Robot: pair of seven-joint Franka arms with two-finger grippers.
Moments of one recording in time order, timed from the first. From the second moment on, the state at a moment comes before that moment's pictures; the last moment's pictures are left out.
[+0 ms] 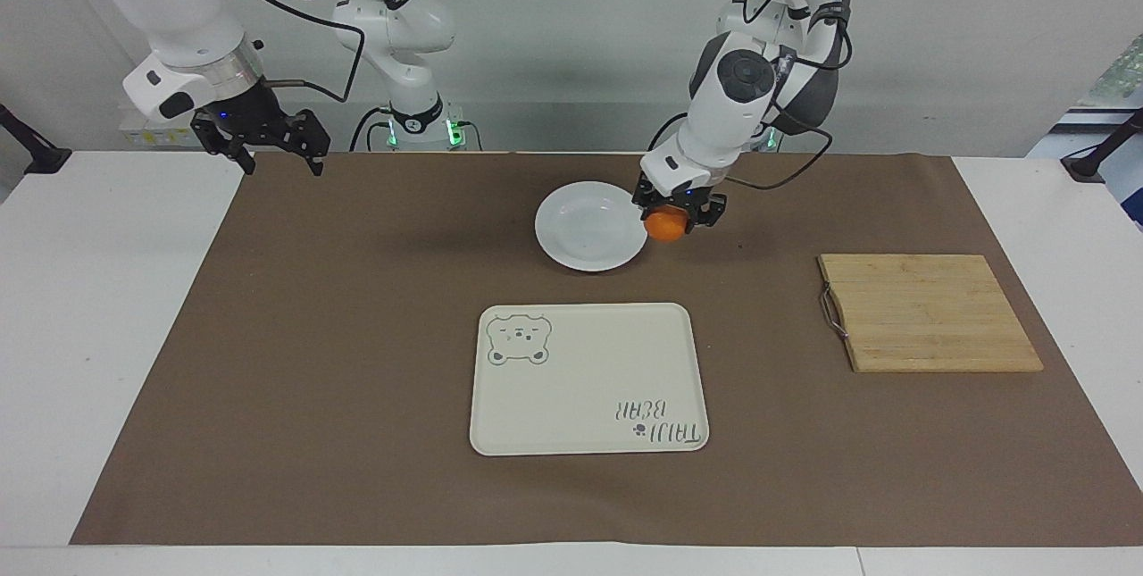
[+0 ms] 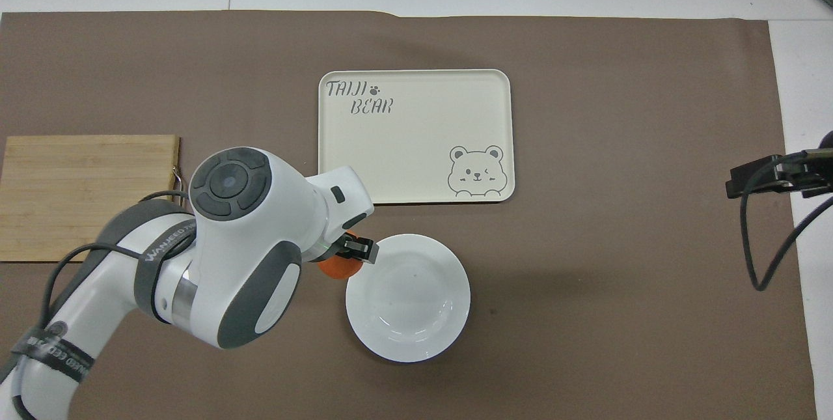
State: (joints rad) left arm -0.48 0.04 -0.11 -2.00 -0.21 1.98 -0.15; right arm -0.03 -0.02 -0.02 -1.61 -0.02 1.51 -0.03
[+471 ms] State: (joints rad) left arm -0.64 0.05 -0.11 -2.06 -0.29 2.07 -0.24; right arm -0.03 -0.02 -0.02 -1.61 -0.02 1.51 -0.03
